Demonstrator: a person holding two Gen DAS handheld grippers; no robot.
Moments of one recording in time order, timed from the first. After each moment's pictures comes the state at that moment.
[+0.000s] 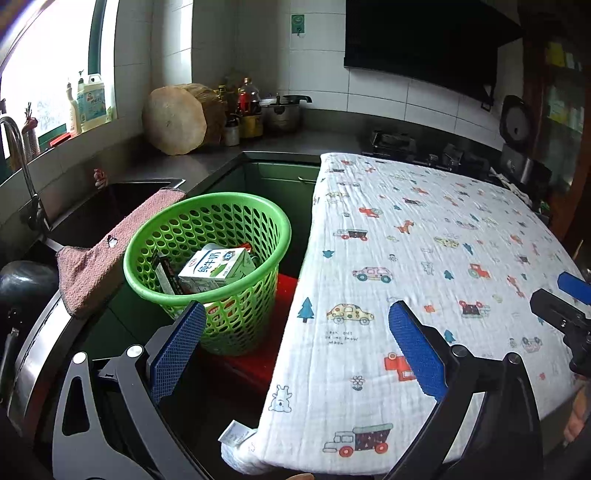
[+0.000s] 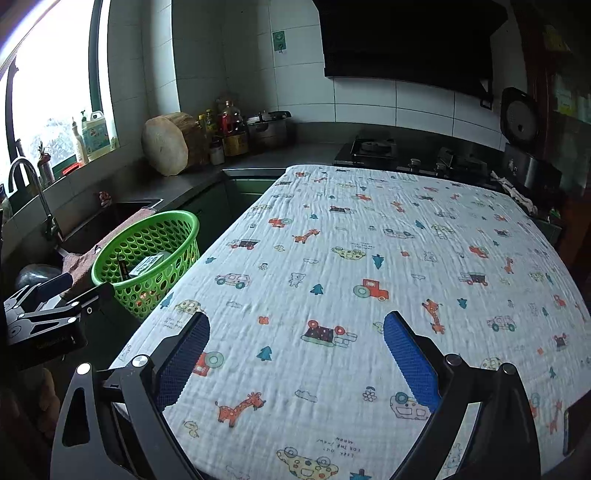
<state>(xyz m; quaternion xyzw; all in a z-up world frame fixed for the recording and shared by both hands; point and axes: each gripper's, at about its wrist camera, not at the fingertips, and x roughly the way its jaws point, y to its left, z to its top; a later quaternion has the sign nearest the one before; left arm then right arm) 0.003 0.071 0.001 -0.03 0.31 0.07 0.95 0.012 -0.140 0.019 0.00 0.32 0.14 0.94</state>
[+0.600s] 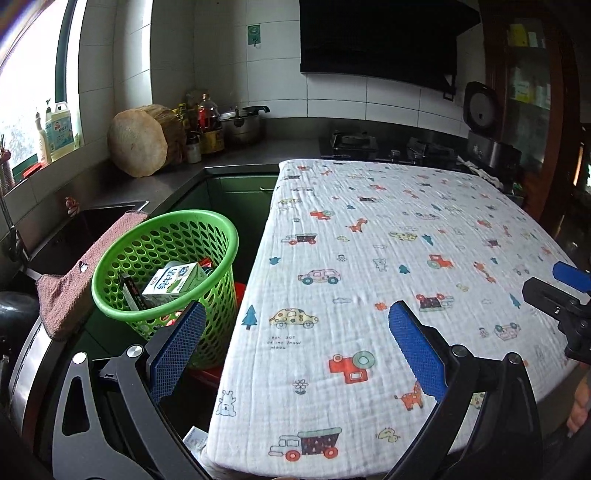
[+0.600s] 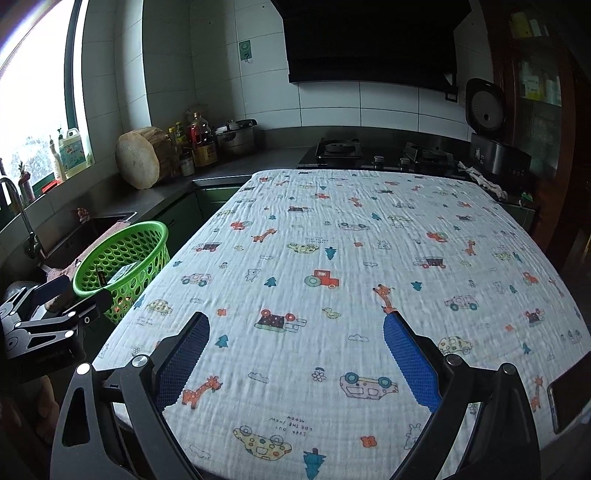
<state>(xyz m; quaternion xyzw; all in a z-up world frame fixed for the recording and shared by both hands) 0.003 0.021 0.002 0.01 0.30 0.01 0.96 -0.007 -0.183 0.018 0.02 0.31 0.09 0.95</state>
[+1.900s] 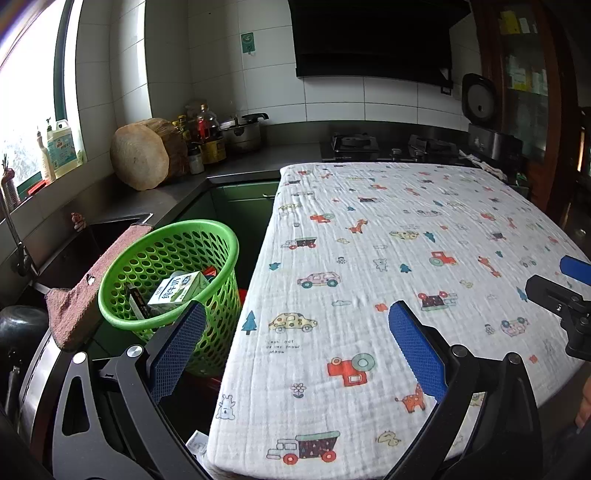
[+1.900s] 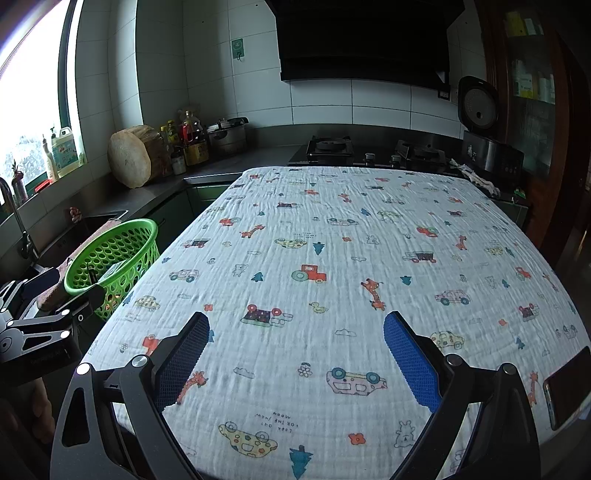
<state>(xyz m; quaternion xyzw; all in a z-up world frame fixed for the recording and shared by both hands) 0.001 0.008 0.003 0.04 0.29 0.03 0.96 -0.006 -0.190 0.012 0.02 0.32 0.07 0.95</state>
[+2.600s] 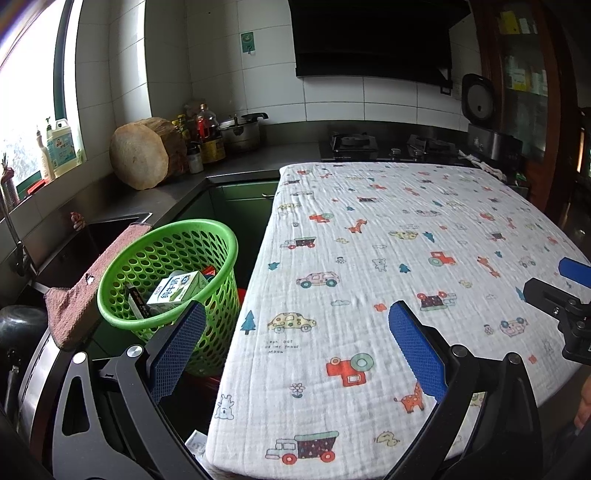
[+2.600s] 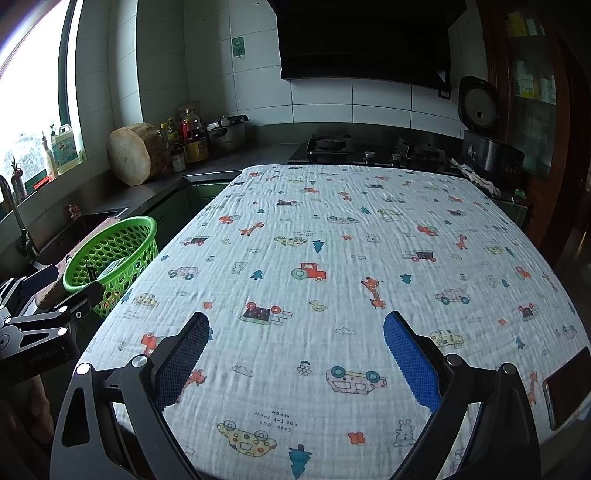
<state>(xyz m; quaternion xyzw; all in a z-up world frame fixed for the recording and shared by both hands) 0.001 0.009 0.003 0.04 0.29 0.03 0.96 -0.006 -0.192 0.009 0.01 0.32 0.07 0.95</state>
